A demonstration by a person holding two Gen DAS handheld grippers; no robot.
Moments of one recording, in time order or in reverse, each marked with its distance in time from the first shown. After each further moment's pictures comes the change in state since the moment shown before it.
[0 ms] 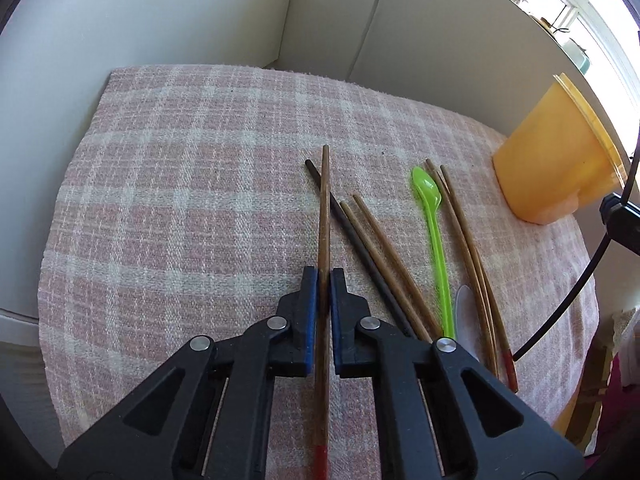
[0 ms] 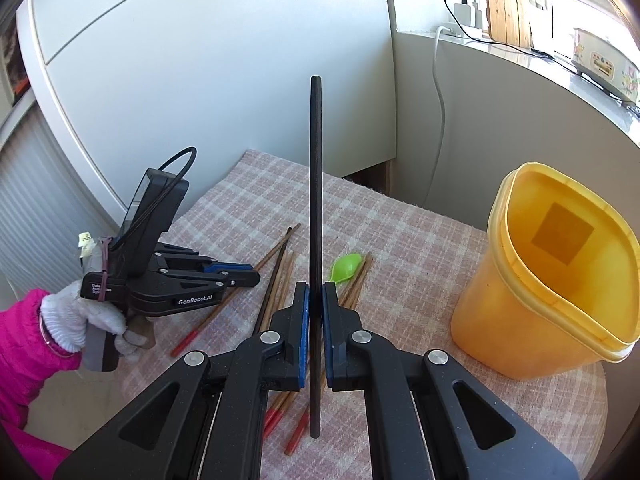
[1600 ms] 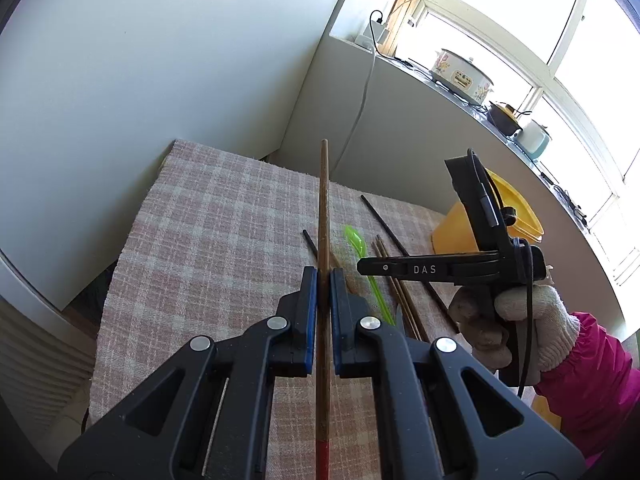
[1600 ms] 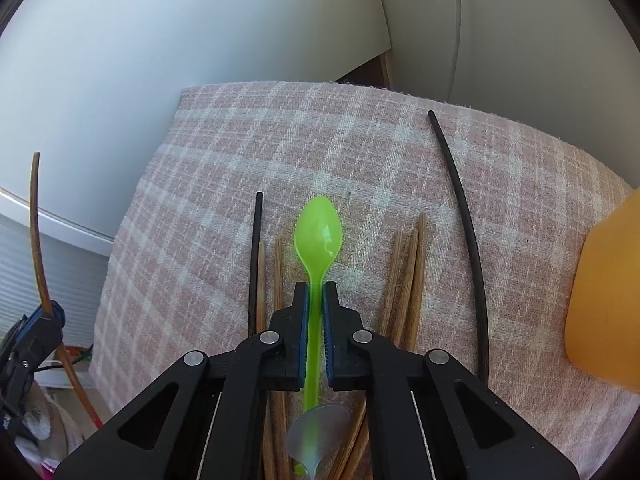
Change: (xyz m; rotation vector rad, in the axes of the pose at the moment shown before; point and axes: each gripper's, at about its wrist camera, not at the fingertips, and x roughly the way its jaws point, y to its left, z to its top) left arm -0.252 0.098 -0.092 -0.081 -0.315 -0.069; right arm 0.147 -0.006 0.011 0.264 0.323 0.052
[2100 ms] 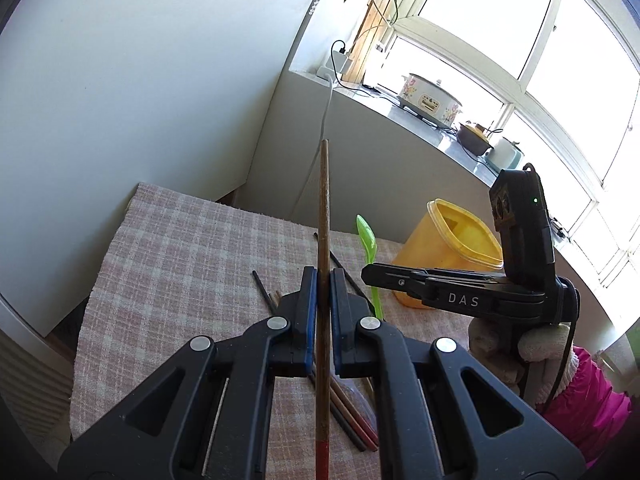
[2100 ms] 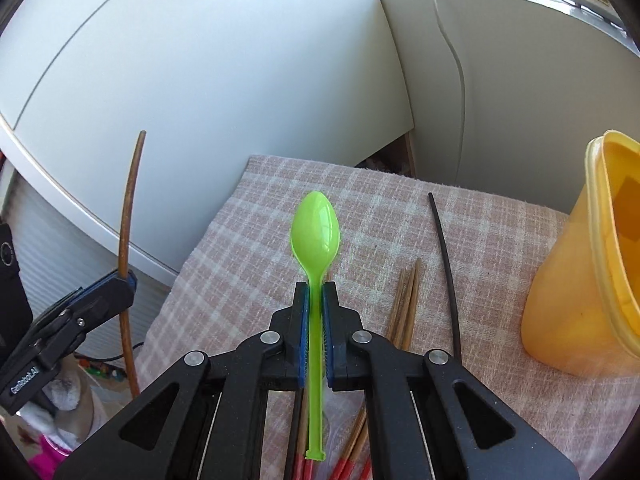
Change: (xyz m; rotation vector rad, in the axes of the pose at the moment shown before) left arm 0.004 -0.056 0.018 0.023 -0.096 -0.085; right arm -0.097 0.010 -0.026 -0.081 -0.257 0.085
